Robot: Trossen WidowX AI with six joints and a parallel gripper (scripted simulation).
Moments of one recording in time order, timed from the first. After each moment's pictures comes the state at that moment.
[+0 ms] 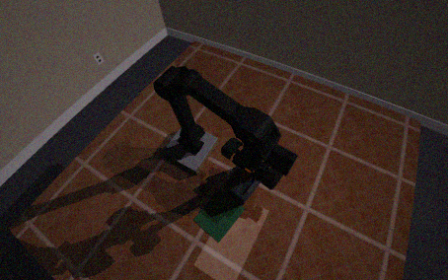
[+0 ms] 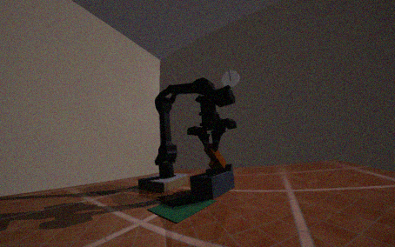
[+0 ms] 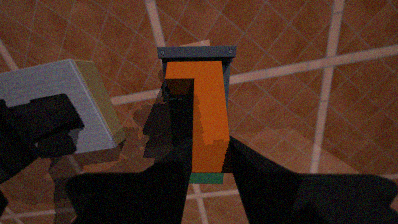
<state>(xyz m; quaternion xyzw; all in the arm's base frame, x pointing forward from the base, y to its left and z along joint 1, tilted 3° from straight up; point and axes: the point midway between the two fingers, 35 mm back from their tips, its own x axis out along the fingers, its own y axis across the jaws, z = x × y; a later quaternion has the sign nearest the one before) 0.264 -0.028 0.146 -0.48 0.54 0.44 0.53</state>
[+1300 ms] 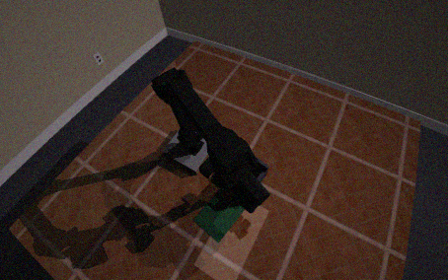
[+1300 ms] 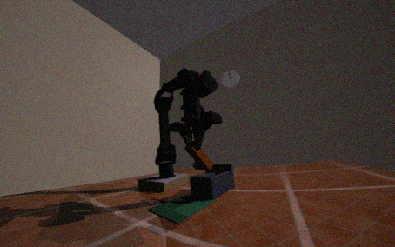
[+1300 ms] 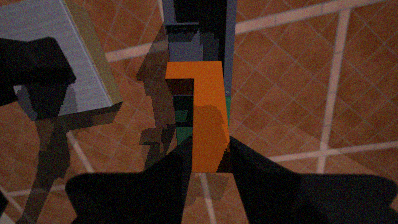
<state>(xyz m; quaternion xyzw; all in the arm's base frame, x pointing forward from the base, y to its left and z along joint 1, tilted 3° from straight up) 0.243 -0.112 0.158 -0.48 0.55 0.43 0.53</state>
